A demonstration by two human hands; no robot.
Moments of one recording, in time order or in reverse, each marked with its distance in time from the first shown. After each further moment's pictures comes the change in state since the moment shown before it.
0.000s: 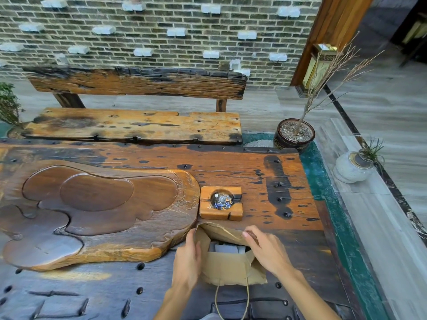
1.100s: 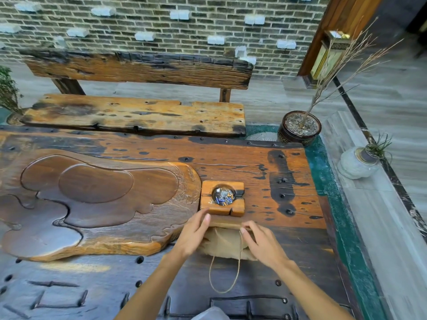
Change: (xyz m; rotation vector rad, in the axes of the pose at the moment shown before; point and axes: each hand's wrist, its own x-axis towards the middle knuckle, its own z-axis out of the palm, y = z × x) left_hand 0.063 0.000 -0.002 -0.304 -0.353 0.050; right_hand 0.033 0.019 0.023 0.106 -0.051 -0.083
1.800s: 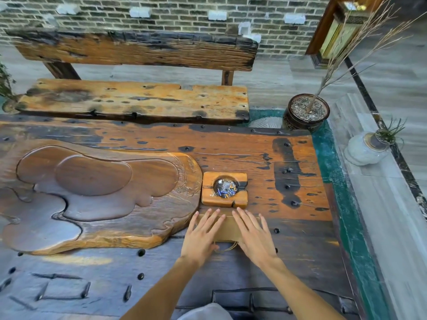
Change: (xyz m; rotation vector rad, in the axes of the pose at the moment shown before) left_hand 0.013 -0.045 0.039 1.033 -0.100 0.266; right_hand 0.025 0.014 0.050 -0.581 -0.077 -0.075
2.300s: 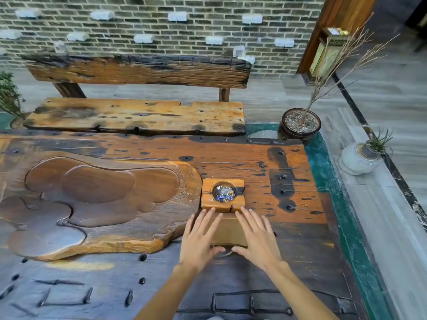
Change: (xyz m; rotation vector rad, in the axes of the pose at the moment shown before) left_hand -0.029 0.014 -0.027 -0.042 0.225 -0.052; right_hand -0.033 -0.005 -0.033 0.105 0.159 0.014
